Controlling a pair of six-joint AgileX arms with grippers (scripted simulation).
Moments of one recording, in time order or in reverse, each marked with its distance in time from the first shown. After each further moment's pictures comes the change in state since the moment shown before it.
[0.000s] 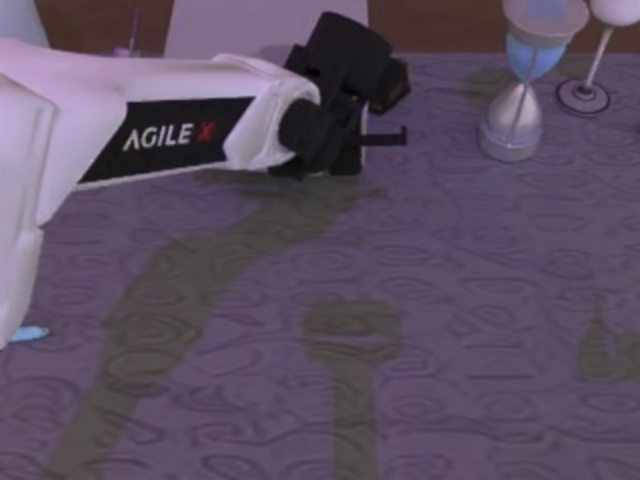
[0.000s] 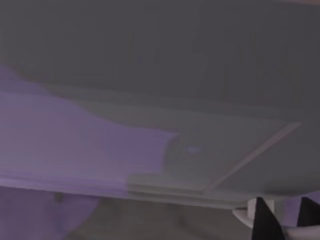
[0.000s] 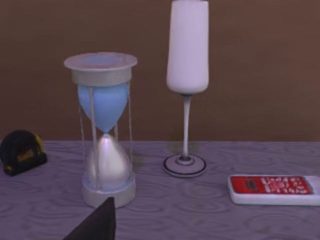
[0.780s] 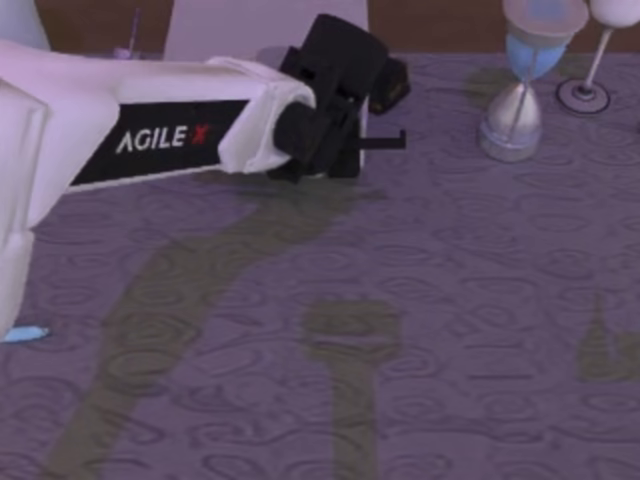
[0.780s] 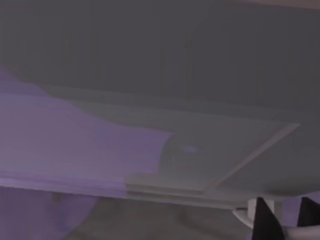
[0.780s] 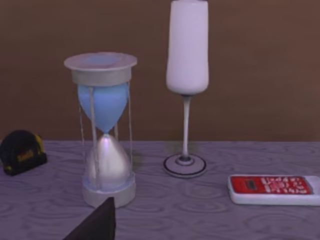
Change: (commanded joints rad) left arm 0.004 -0.014 -0.029 0.014 0.010 0.022; right arm 0.000 0.000 0.000 0.000 0.000 0.000
